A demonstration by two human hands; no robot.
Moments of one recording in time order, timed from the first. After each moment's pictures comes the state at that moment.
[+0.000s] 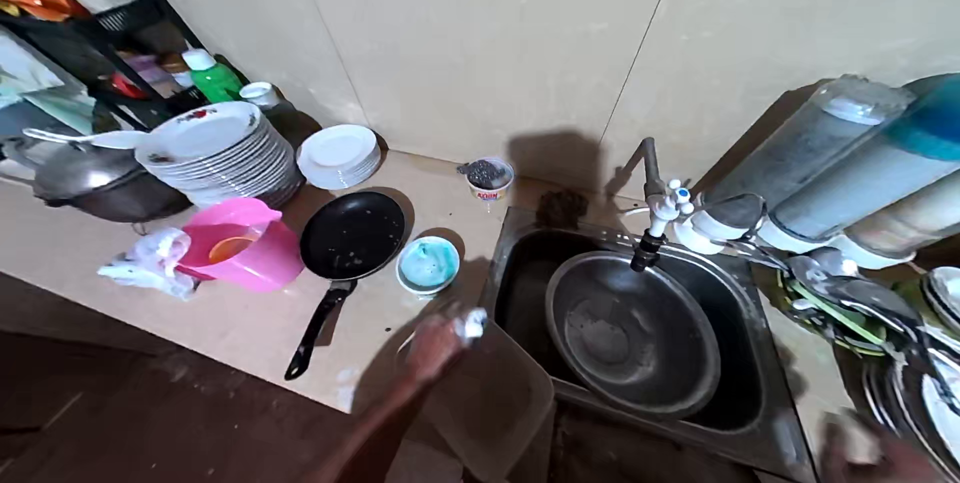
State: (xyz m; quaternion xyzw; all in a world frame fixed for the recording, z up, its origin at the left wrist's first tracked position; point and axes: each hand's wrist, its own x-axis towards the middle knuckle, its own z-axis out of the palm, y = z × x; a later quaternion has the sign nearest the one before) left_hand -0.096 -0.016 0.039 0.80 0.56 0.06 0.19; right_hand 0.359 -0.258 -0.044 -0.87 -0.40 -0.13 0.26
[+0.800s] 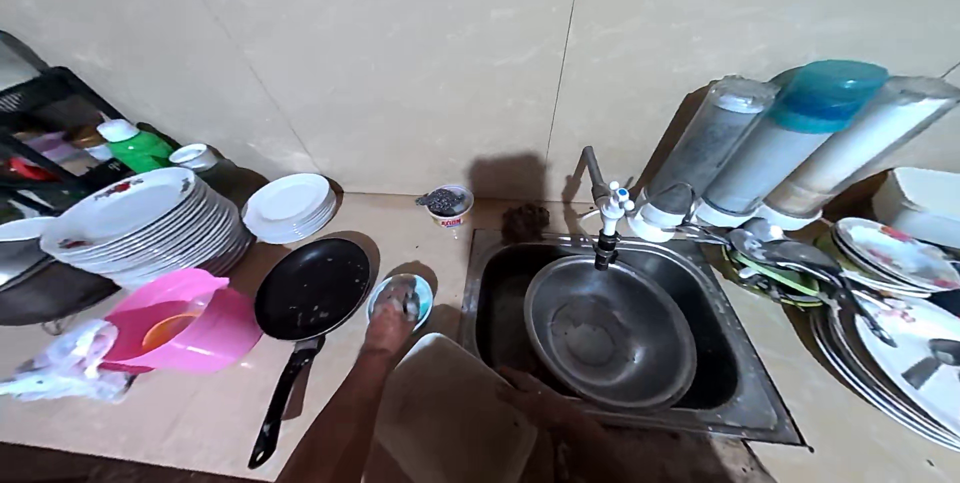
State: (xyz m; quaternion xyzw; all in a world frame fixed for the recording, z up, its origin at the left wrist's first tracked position) left_hand -0.129 0.108 -0.013 0.79 0.57 0.19 0.14; right_hand 0.104 -0.078 -0.027 -0.51 -0.50 0.64 0.26
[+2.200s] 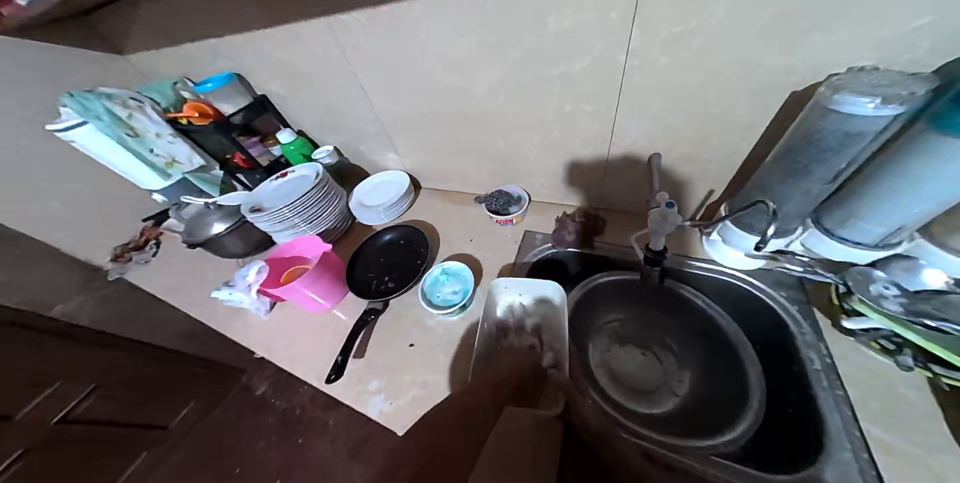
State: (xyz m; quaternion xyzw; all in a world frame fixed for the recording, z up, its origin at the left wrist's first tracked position) left_hand 0.011 -0.021 0.005 0.82 0.51 -0.17 0.21; right_hand 0.132 -0.100 -0.077 -0.47 -0.40 0.59 0.52
